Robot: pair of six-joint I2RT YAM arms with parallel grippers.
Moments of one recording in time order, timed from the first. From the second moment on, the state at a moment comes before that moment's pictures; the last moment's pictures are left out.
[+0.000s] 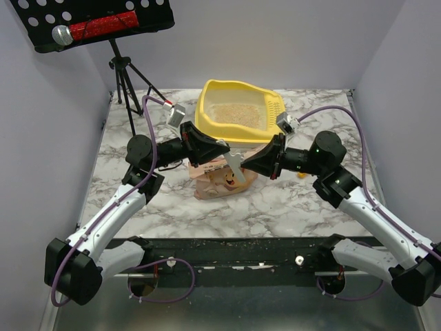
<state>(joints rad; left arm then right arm) -0.46 1.05 0.81 0.62 0.82 -0.75 0.61 1.00 0.90 0.12 -0.75 0.37</state>
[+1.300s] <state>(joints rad) -0.47 1.05 0.80 0.75 0.94 -0.84 0.61 1.06 1.06 -0.11 -0.80 0.15</state>
